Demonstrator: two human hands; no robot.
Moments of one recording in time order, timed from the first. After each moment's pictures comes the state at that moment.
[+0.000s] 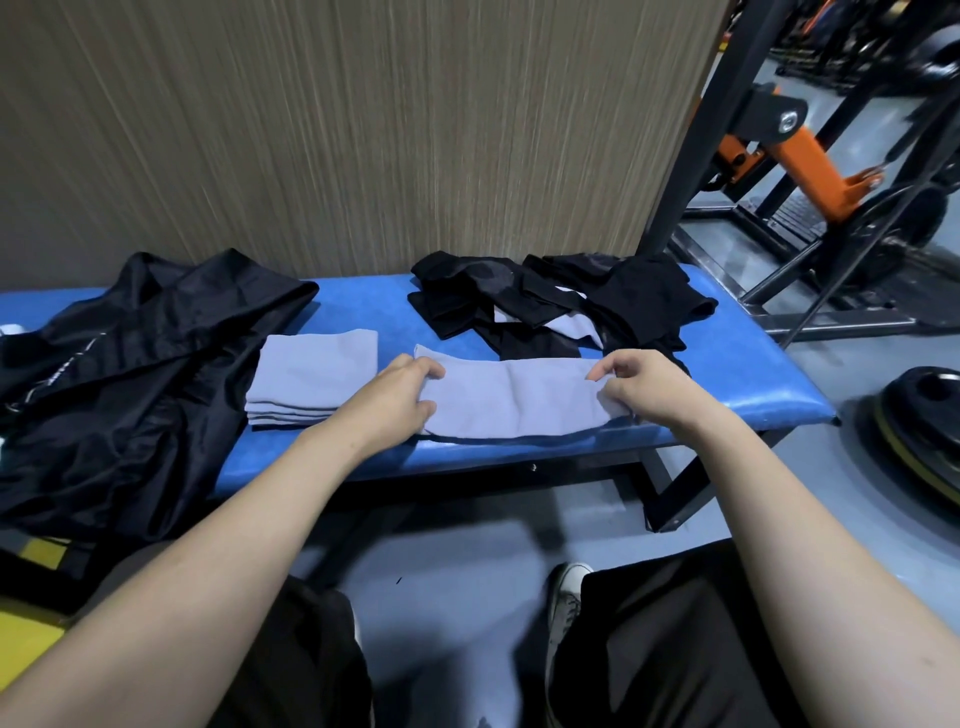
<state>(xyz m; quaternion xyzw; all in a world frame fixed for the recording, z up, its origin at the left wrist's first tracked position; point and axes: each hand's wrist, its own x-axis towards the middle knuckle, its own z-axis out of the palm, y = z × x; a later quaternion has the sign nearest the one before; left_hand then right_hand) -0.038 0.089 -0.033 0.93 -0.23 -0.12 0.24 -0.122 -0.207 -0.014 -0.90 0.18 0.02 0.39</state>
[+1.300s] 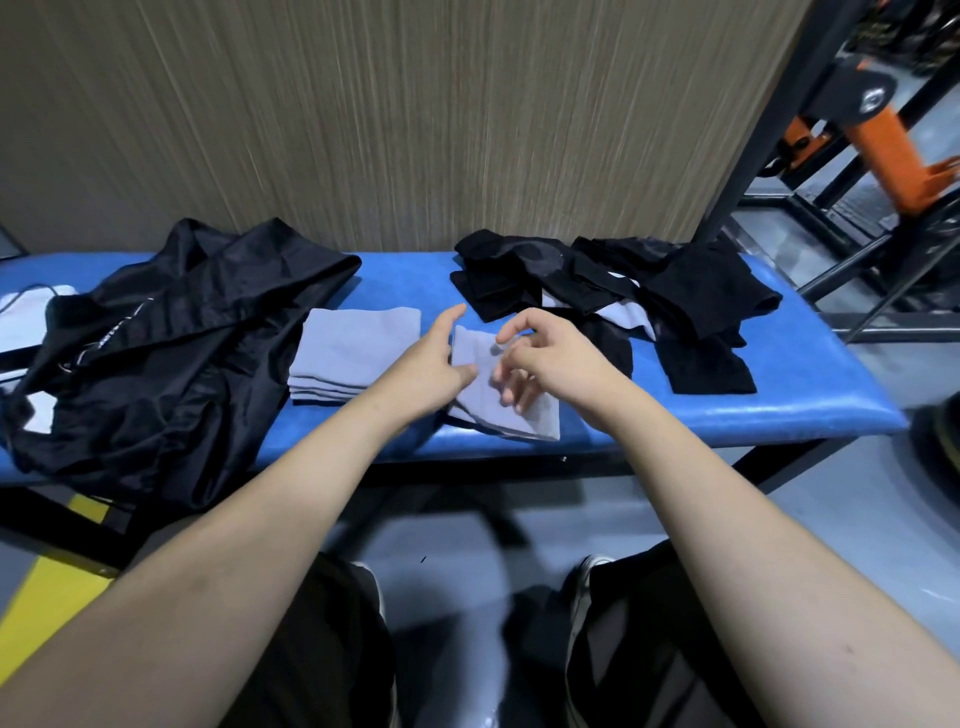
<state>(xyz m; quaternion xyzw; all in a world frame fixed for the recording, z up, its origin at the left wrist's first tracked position) -0.034 0.095 -0.030 0.86 -0.13 -0.15 0.46 -0.072 -0.079 -0.016 -0.80 0.04 0.06 0.59</state>
